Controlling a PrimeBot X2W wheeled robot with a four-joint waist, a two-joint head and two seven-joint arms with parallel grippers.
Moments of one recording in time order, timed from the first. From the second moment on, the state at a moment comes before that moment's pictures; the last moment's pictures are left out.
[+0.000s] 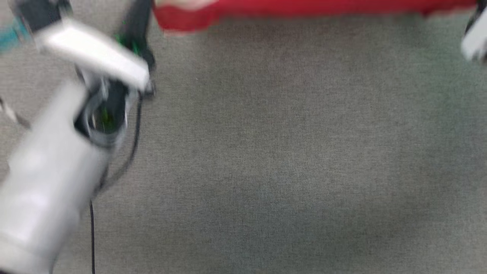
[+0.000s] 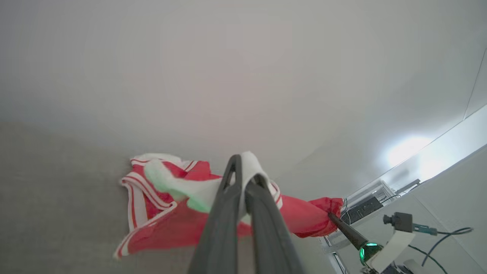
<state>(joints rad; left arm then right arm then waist) -1.00 0.46 -0.70 0.44 -1.50 -0.13 -0.21 -1.14 -0.46 0.36 0.92 0.69 0.13 0.03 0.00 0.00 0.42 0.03</state>
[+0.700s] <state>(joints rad) -0.09 0.61 -0.62 -0.17 -1.40 -0.13 -0.26 -0.26 -0.71 0.26 0.37 0.96 0.13 0.11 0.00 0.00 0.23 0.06</state>
